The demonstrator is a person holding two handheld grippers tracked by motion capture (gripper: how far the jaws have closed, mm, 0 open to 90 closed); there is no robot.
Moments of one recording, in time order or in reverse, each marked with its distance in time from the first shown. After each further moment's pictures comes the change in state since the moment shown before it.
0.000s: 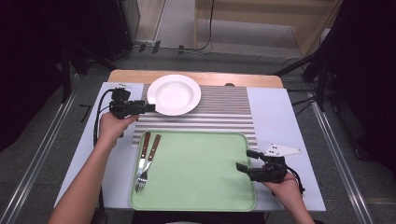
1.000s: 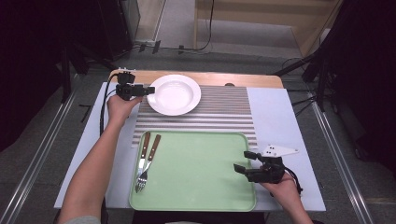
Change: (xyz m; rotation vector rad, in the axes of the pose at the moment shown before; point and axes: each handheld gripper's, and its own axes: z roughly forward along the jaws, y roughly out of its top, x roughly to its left) left arm 0.042 0.038 0.051 -0.011 0.212 -0.004; right arm 0.004 0.000 0.005 0.014 0.016 0.001
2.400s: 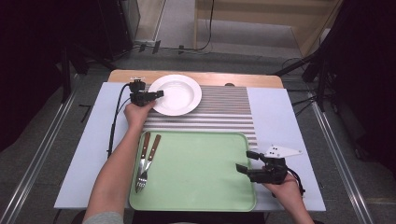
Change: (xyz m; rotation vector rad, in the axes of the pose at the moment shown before) left arm -0.003 -0.028 0.057 -0.065 -0.020 -0.188; right arm -0.001 -0.001 -0.007 -0.021 -0.008 -0.003
